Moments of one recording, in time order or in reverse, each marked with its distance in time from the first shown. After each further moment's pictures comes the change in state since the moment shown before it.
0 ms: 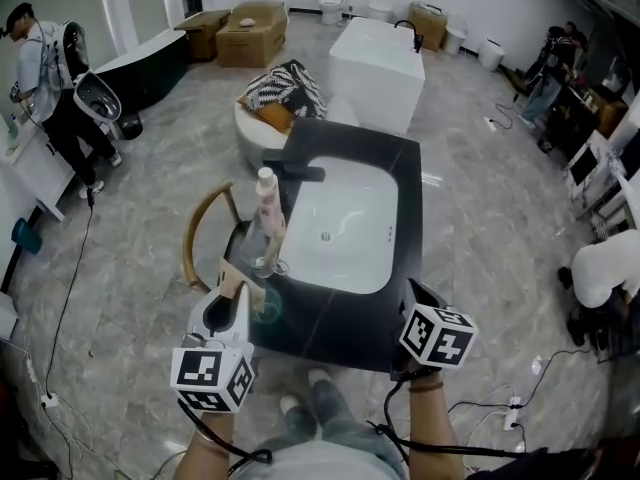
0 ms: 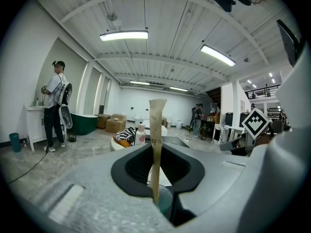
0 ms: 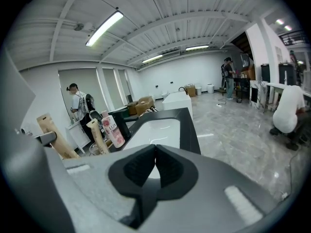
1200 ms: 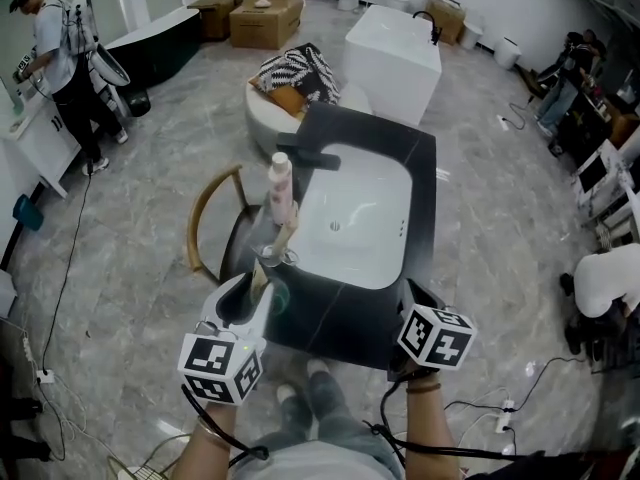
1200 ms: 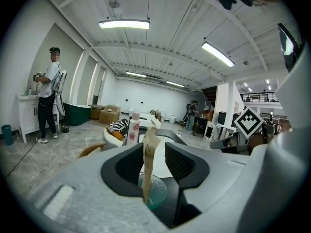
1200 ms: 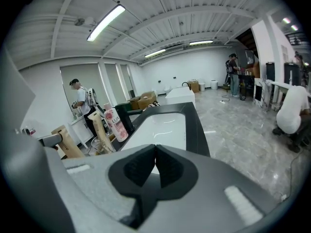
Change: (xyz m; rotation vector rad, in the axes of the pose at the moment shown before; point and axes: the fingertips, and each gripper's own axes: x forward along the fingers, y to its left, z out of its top) left arm 0.015 -0.007 -0.032 -0.047 0.091 -0.089; right arm 0.019 0.018 -0.019 -0.018 0.064 0.026
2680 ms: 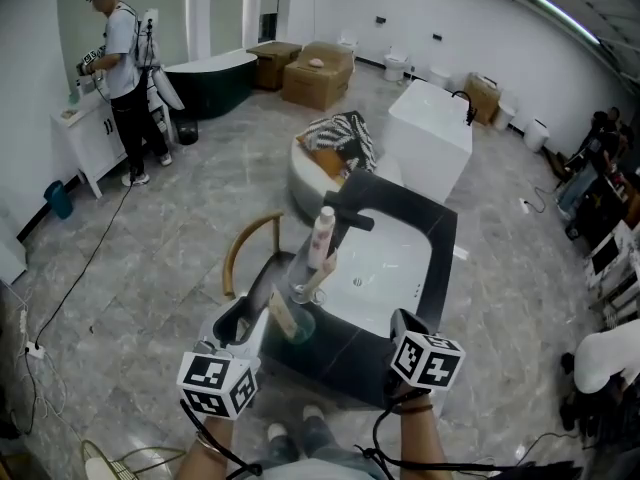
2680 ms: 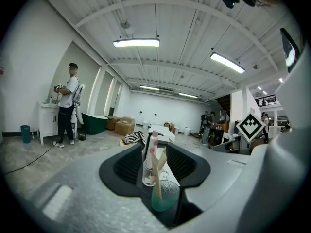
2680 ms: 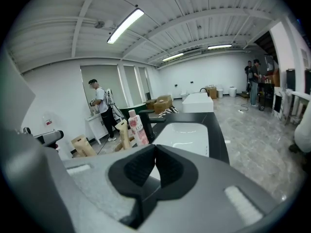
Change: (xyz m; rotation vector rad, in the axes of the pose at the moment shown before) left arm -0.079 0.036 0.038 -0.039 -0.148 0.180; right arm -0.011 0.074 0.035 -0.133 -0.039 0.163
